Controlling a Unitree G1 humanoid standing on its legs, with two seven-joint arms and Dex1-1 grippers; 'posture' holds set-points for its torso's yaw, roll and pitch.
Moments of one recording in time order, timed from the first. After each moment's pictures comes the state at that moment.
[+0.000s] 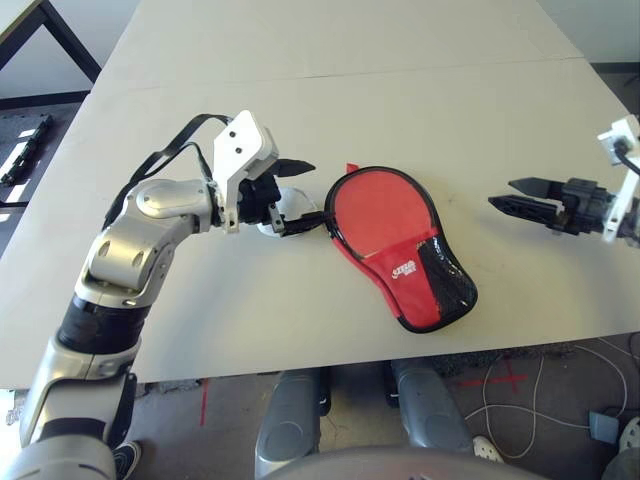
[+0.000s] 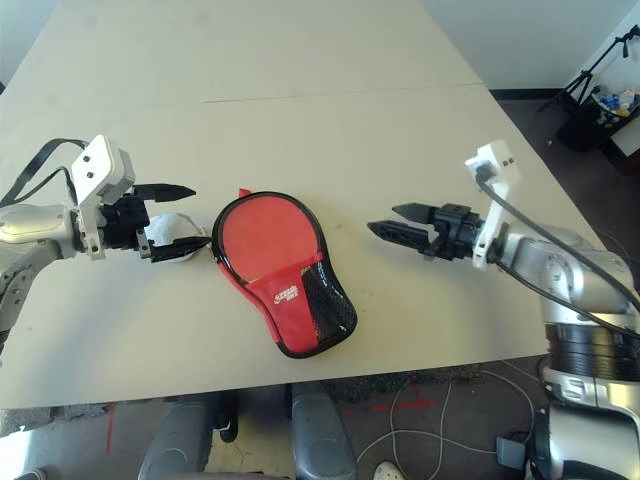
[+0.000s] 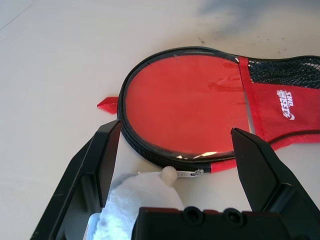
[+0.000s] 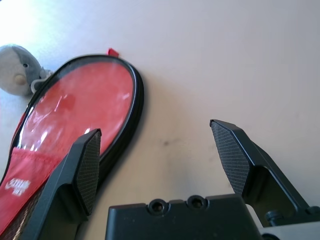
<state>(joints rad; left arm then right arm) -0.49 0.77 -0.05 -0.28 -0.38 0.56 -0.94 -0.56 -0.81 -0.11 0.19 0.52 0.62 1.03</state>
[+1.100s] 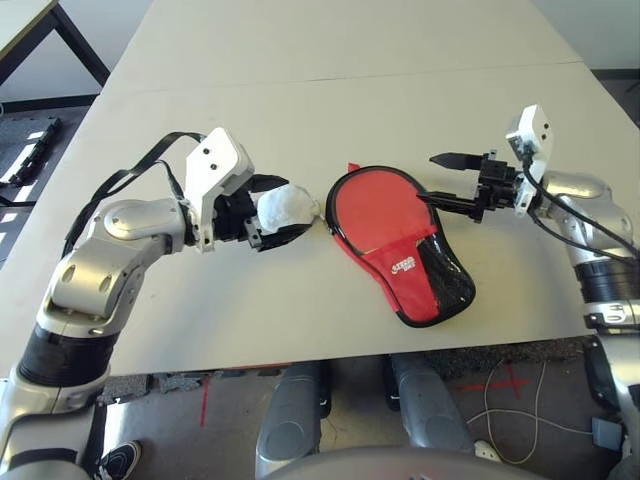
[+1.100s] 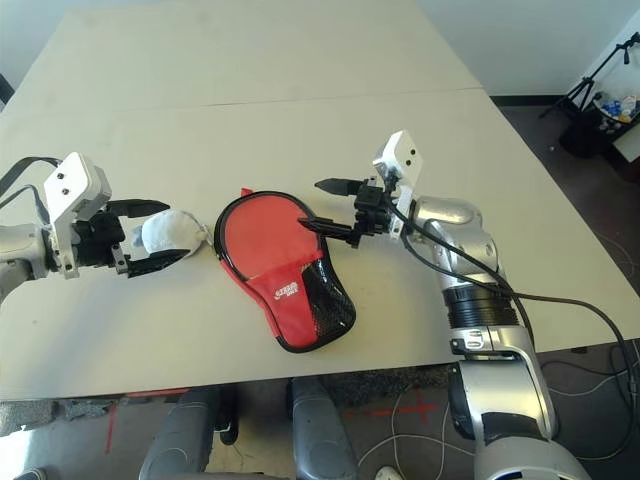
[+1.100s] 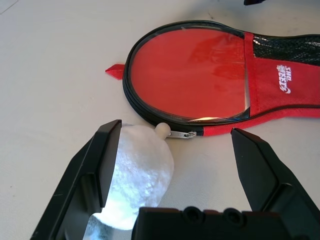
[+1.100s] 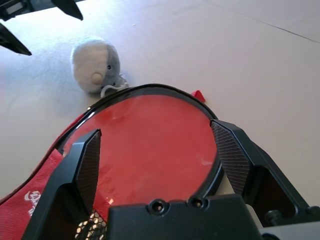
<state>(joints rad) -0.39 0.84 0.03 -0.36 -0.40 0.62 -0.91 -0.72 -0.58 0.06 0.39 0.33 0.17 1.26</state>
